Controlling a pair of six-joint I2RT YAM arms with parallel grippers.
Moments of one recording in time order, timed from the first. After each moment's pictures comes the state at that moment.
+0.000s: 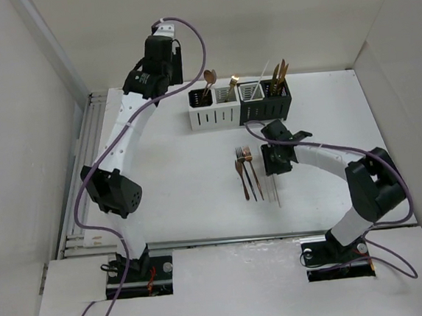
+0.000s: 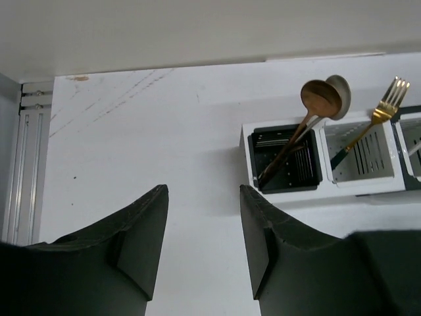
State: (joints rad) left arm -0.40 1.89 2.13 -0.72 -0.32 -0.13; right arm 0.47 1.62 0.99 -0.57 0.11 0.39
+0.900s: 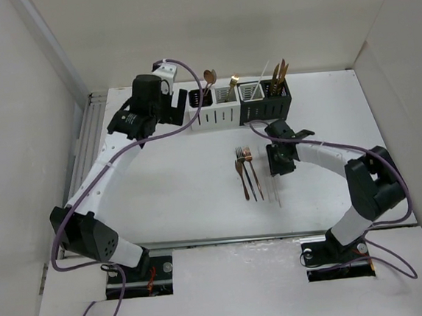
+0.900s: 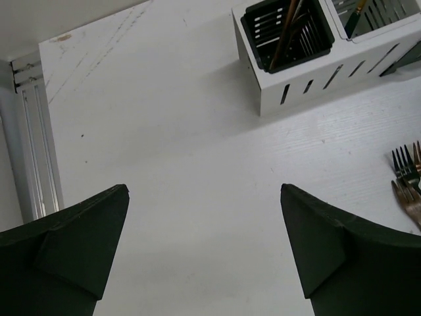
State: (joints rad) left arm -0.41 1.46 1.52 -0.62 -0.20 0.06; right arm 0.44 1.62 0.98 -0.59 0.11 0.39
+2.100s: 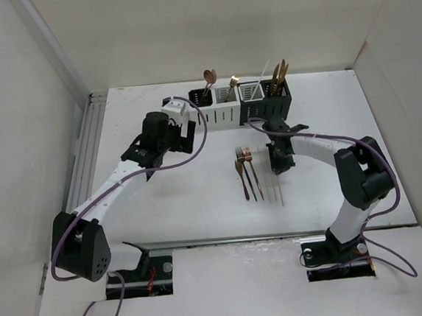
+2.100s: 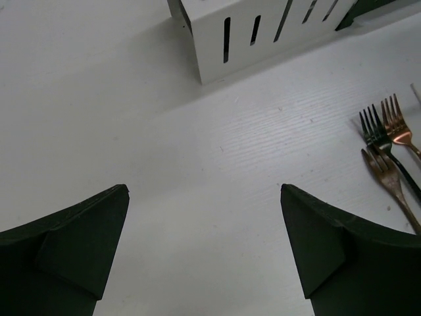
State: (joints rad) left arm -0.44 1.32 0.98 -0.20 -0.08 0.01; right arm 0.41 1.73 1.07 -0.64 0.14 0.39
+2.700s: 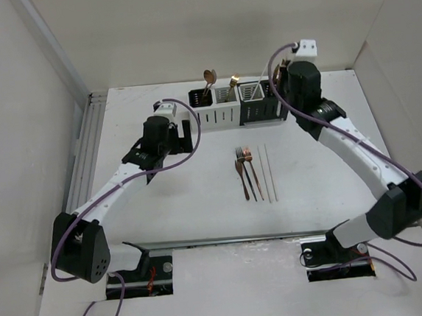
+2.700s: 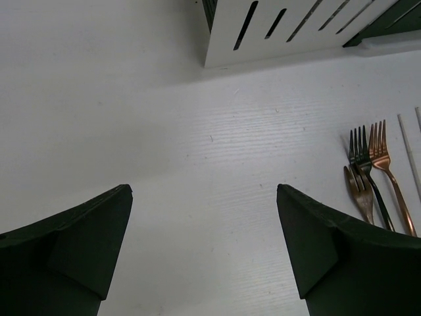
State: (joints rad) left arm -0.44 1.31 0.94 -0.19 -0.14 -0.24; right arm 0.41 1.40 1.35 -0.22 0.48 0.20
